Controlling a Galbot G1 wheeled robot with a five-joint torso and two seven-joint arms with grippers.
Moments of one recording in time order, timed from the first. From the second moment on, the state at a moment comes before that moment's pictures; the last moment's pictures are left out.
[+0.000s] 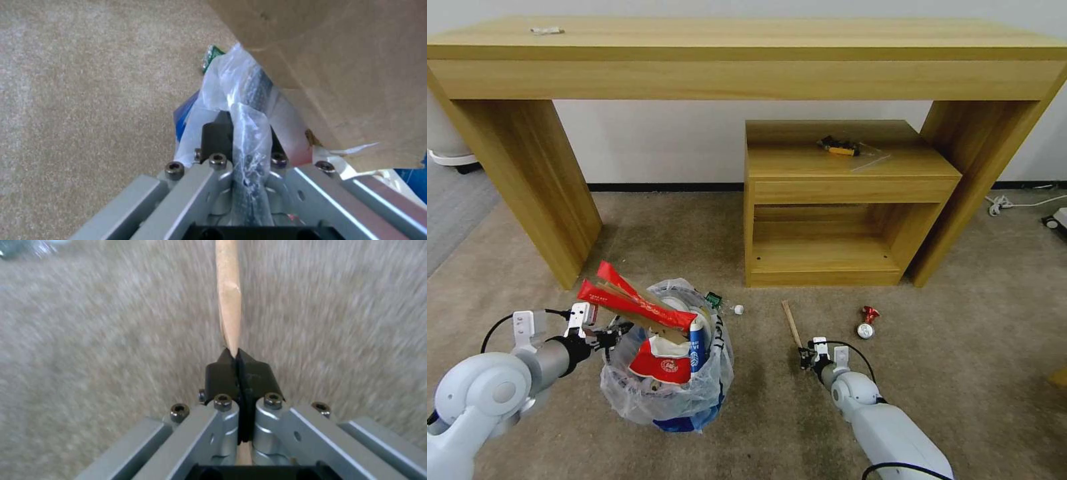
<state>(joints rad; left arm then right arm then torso) 1.43 -0.78 -0.69 -2.07 -1.20 0.74 -0.16 -0.92 1.27 0.11 1.09 0.53 -0.20 -0.03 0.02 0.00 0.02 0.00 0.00</state>
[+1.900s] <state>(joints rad) 1.33 -0.72 -0.64 -2.03 -1.24 0.74 -0.15 -0.65 1.05 -0.43 1.85 0.52 -0.29 -0.17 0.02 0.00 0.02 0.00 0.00</state>
